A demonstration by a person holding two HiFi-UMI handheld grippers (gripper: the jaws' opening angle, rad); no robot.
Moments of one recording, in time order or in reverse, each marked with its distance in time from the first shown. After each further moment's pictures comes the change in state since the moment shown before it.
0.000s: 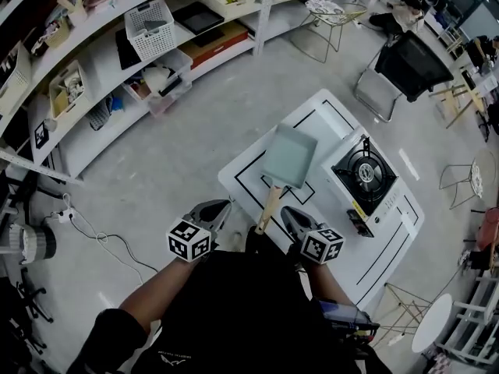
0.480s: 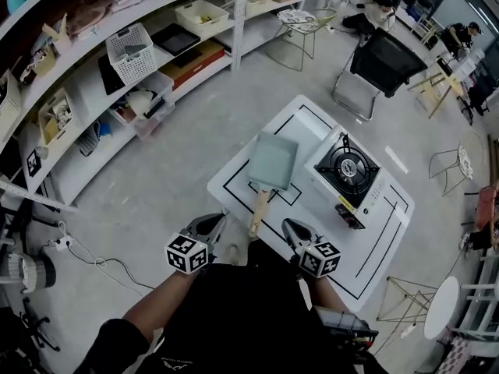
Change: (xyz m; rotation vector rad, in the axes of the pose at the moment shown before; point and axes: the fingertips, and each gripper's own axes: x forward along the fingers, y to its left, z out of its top) left arm -0.004 -0.022 -0.006 0.004 -0.004 -0.050; right arm -0.050 0.006 0.000 -0.144 -0.076 -0.116
